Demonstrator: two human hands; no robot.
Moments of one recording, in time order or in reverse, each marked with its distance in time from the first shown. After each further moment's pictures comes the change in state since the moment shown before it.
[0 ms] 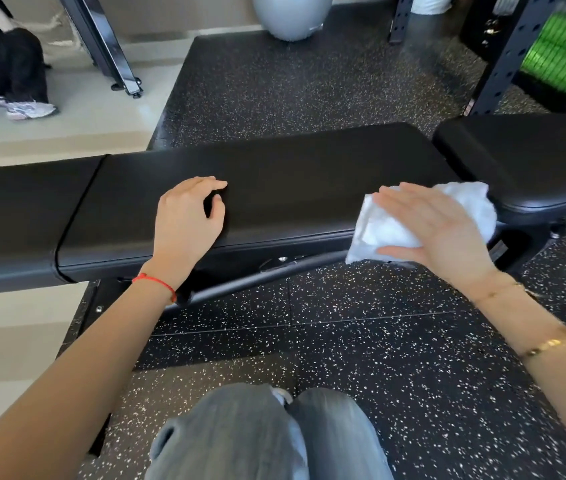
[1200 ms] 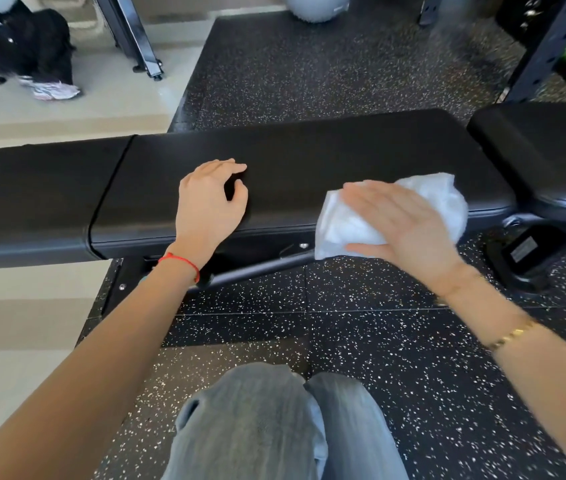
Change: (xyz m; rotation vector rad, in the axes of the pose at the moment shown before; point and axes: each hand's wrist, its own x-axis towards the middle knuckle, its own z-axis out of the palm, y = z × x) left_hand -0.001 -0.011 0.002 -0.019 0.002 -0.065; right_hand 0.038 -0.067 0.014 0.035 0.043 -0.127
